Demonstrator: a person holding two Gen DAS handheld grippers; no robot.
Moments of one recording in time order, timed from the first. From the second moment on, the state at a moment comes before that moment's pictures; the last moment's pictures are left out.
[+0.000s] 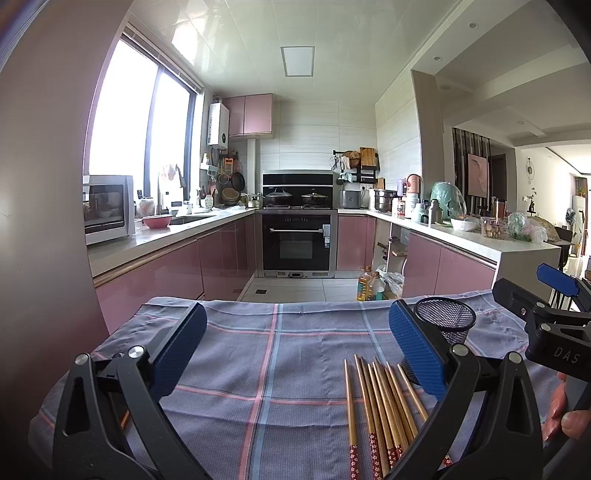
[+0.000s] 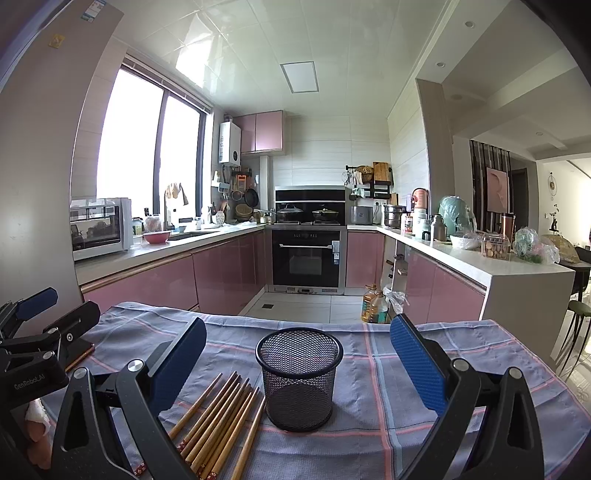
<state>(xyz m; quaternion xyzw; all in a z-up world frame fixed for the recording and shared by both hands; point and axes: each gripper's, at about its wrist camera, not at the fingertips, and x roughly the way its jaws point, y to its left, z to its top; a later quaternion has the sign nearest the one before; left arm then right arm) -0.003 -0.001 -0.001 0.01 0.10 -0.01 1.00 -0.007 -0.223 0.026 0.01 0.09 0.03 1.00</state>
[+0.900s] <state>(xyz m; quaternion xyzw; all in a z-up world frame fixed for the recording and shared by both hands) 0.000 -0.002 -0.007 0.01 0.10 -0.02 0.99 -0.006 -0.222 0.024 0.01 0.10 0.04 0.99</state>
